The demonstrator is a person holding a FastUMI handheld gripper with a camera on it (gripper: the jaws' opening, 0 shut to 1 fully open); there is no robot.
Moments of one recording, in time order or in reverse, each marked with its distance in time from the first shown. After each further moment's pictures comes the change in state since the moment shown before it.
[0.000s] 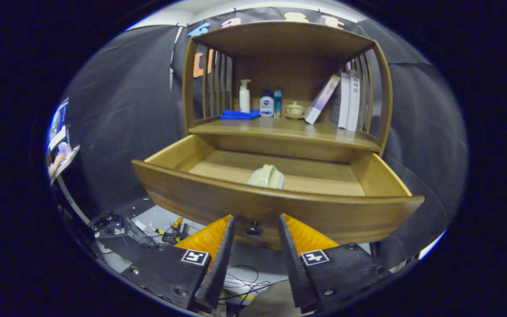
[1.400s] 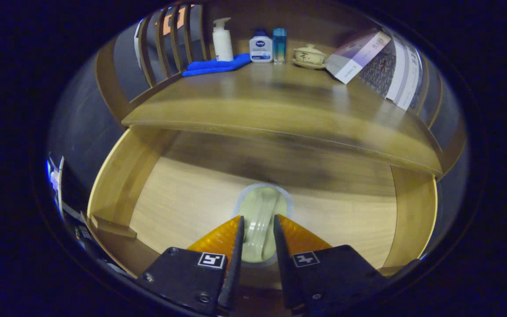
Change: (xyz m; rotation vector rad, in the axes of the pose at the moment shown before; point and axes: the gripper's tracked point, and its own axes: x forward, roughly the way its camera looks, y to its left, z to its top) arm 0.177 -0.028 0.025 0.054 0.548 -0.052
